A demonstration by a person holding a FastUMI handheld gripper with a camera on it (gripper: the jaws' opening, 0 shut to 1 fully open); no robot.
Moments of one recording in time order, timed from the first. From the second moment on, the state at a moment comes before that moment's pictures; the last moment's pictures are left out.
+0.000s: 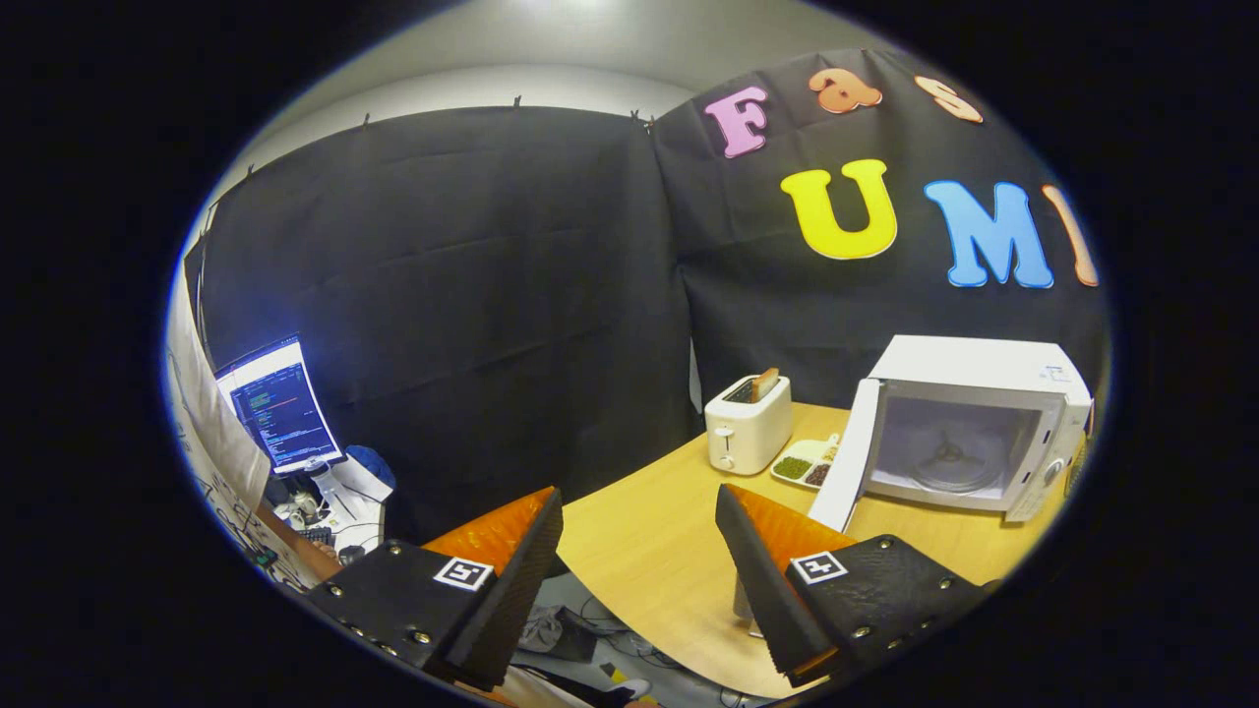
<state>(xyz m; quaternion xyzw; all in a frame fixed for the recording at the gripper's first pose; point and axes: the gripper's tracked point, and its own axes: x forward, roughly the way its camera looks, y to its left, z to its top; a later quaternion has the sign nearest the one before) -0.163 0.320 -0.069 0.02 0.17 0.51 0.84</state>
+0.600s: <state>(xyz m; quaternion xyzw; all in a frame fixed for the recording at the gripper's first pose) -0.091 0.200 -0.070 0.03 0.17 0.40 0.90</state>
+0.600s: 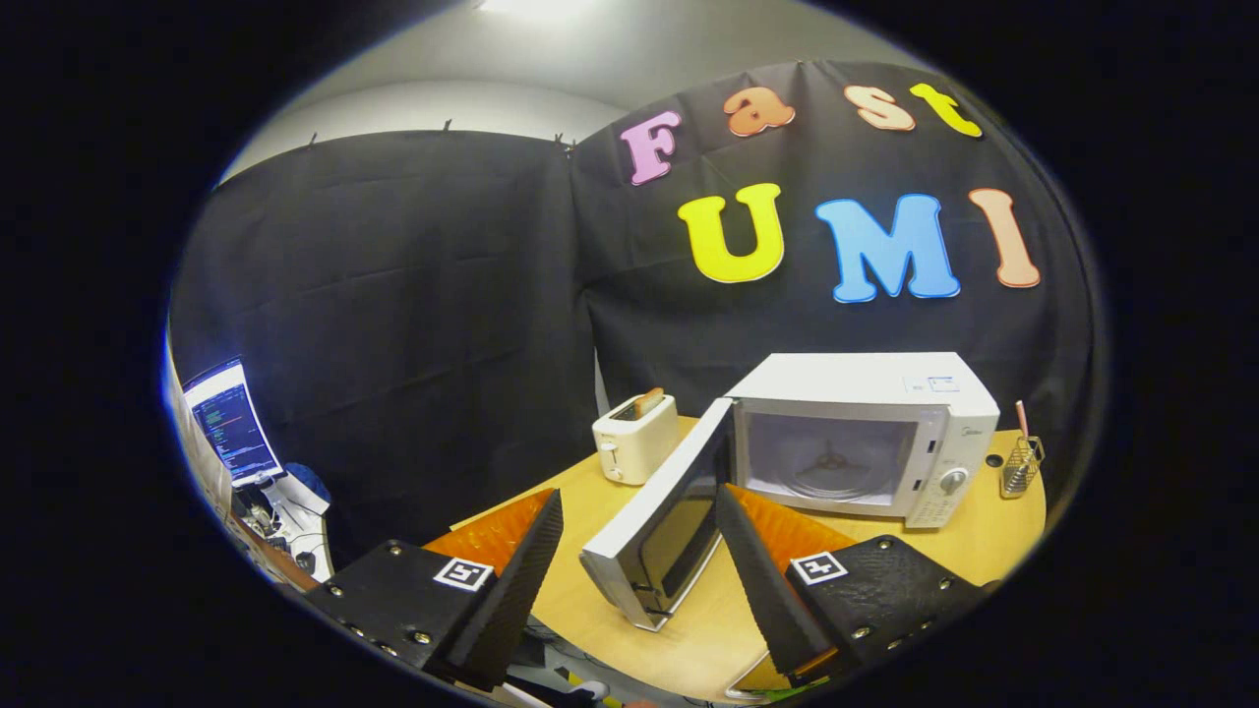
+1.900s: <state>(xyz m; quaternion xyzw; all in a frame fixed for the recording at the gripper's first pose) -0.056 0.024 -0.239 0.05 0.37 0.27 0.89</state>
